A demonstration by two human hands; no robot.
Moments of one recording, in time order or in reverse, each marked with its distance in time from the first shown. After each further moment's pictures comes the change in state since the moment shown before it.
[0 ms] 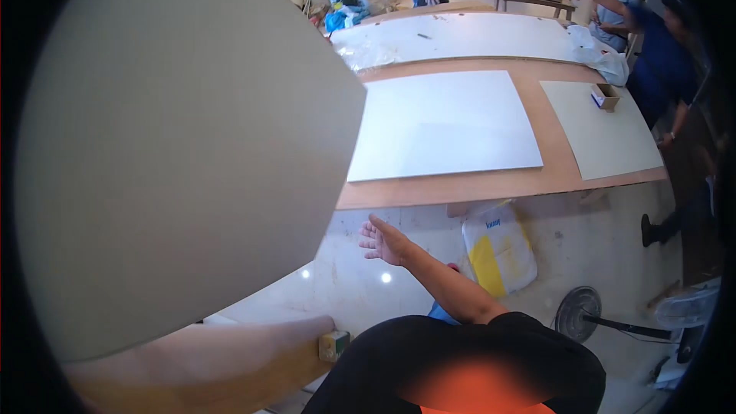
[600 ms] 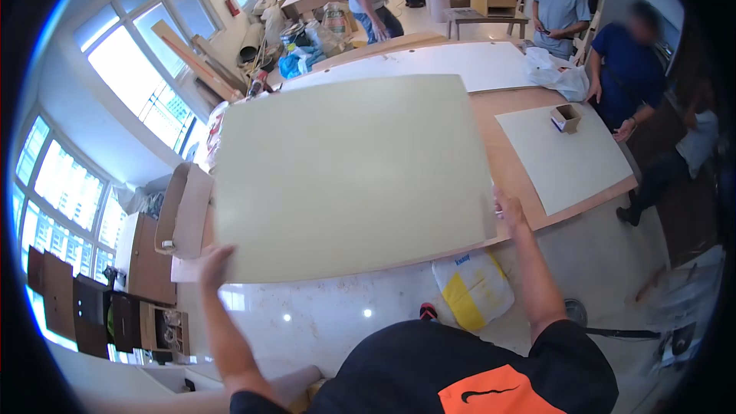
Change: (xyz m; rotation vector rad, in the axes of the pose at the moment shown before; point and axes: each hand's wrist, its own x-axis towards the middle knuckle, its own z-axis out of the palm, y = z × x) left_hand 0.145 -0.229 0.566 -0.750 -0.519 -0.302; right_hand -0.231 -0.303 -0.229 -0.644 0.988 -0.582
